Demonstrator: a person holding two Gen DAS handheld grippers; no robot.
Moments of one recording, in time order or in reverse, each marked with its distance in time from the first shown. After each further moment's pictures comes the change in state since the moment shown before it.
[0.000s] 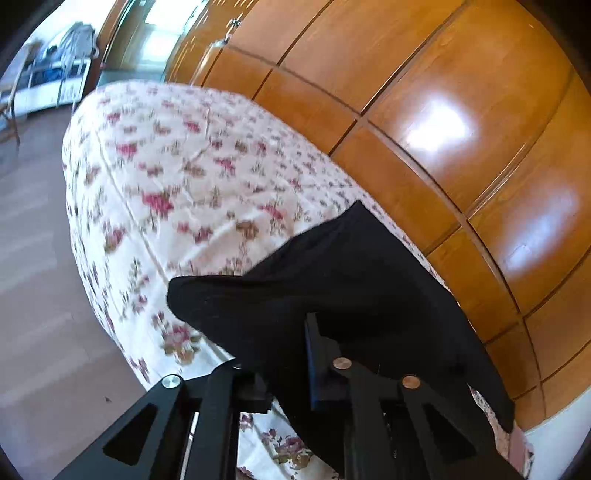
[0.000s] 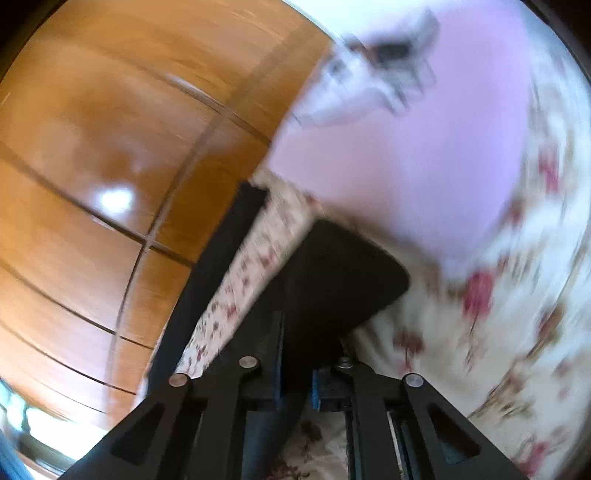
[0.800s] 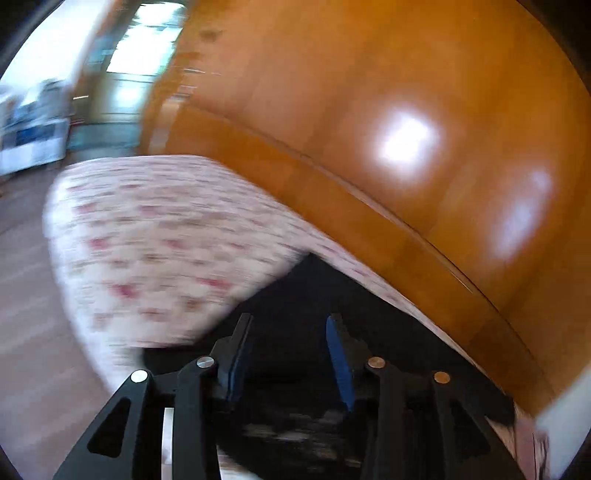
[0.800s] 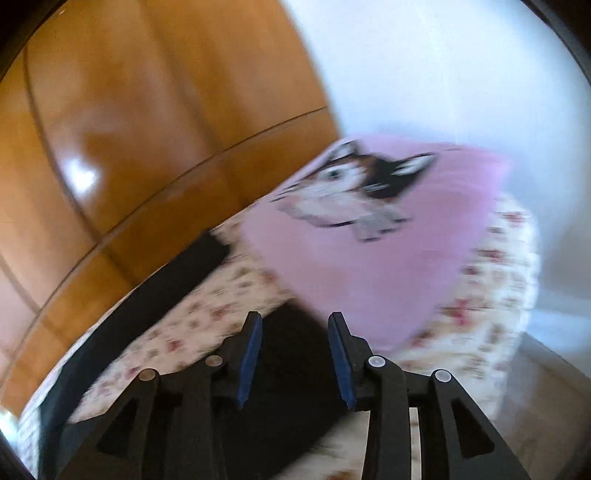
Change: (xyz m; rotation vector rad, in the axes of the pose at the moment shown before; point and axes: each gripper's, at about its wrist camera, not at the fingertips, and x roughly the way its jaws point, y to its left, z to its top) left arm -0.044 -0.088 0.023 0.181 -0.099 -0.082; right arm -0.015 0.036 0.016 -0.269 -0.140 -0.271
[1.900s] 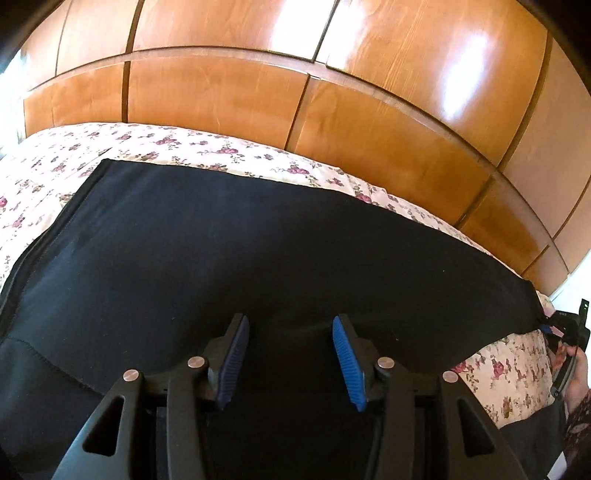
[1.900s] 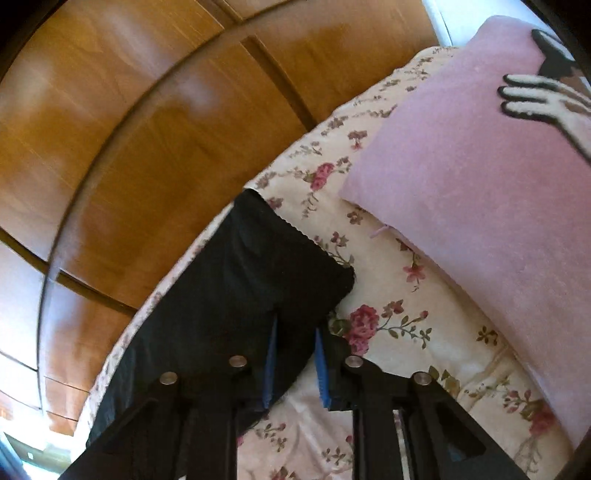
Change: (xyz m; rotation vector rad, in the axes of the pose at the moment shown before) left arm 0.210 -0.149 -0.059 0.332 0.367 -0.108; right arm 0.284 0.108 0.072 0.135 0.293 0.107
